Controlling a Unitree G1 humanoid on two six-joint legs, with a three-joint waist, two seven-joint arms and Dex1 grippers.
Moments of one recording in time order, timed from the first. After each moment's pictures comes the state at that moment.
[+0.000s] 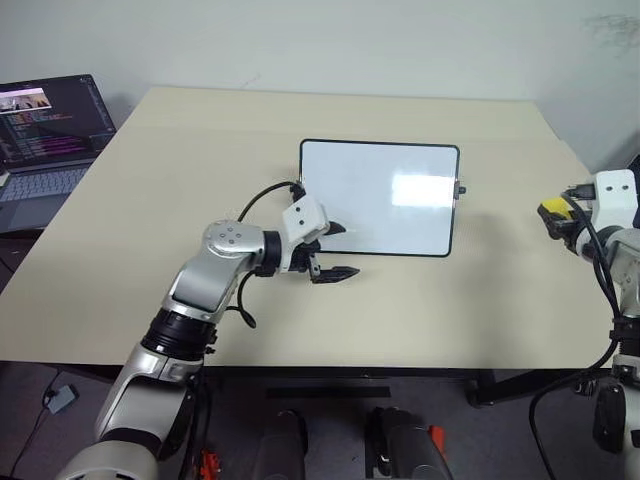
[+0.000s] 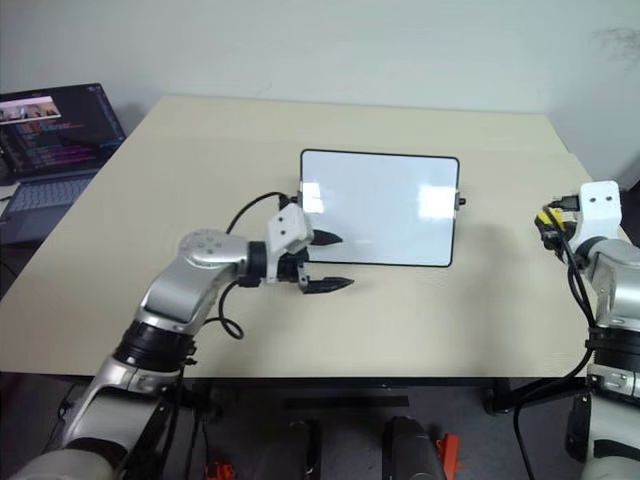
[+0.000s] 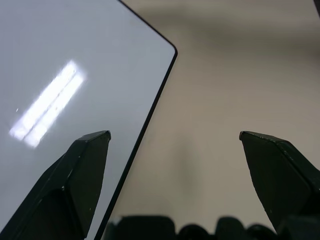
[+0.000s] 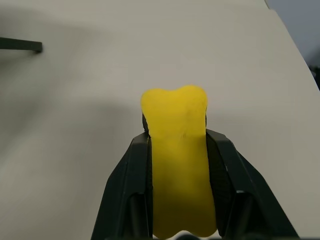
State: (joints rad) left arm -0.70 0.48 -0.23 0.05 -0.16 0.42 -1.04; right arm -0.59 -0.69 -0.36 0.21 0.10 0.82 0.43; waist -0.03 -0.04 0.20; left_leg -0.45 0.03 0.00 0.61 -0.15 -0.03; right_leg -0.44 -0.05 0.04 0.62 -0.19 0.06
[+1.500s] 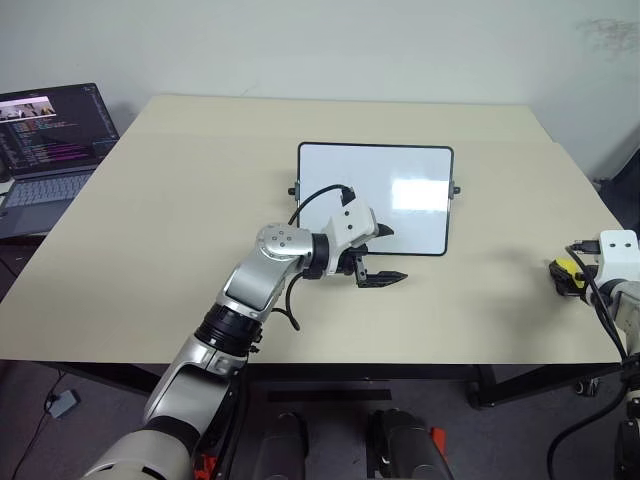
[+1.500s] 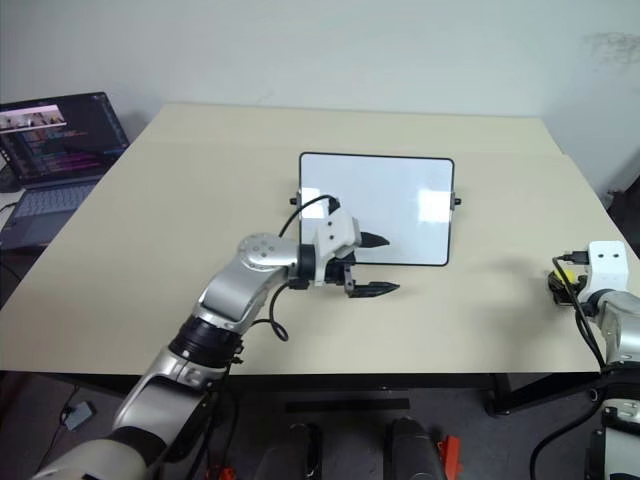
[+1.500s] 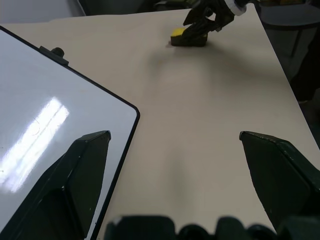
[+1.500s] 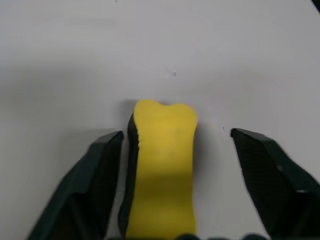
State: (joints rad) left arm -0.74 0.31 -0.32 0.13 -0.13 0.36 -1.01; right arm -0.42 -0.74 -0.33 0.43 0.14 0.64 0.38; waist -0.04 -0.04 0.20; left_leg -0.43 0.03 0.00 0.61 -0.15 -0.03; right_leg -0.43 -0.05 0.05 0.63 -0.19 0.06
